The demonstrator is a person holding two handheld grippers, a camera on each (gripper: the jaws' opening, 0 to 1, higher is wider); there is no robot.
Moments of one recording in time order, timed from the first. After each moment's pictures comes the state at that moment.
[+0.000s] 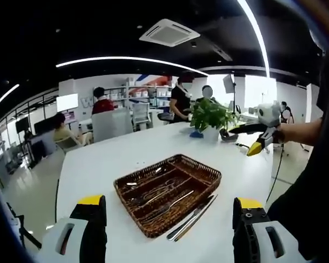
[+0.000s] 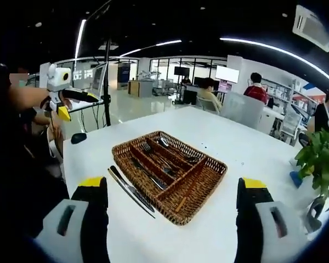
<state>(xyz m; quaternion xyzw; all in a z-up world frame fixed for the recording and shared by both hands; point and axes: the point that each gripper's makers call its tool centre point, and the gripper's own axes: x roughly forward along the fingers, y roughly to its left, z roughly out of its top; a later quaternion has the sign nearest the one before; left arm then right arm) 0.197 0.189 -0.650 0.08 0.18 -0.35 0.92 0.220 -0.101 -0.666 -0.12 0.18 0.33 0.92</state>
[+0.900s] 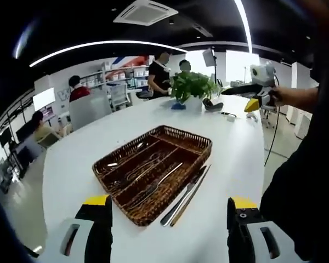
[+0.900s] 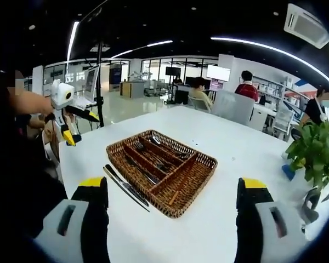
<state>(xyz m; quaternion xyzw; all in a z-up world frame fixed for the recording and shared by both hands) 0.206 0.168 -0.735 0.15 0.26 -0.42 0.86 0.210 -0.127 -0.666 -0.12 0.19 0.30 0.93</state>
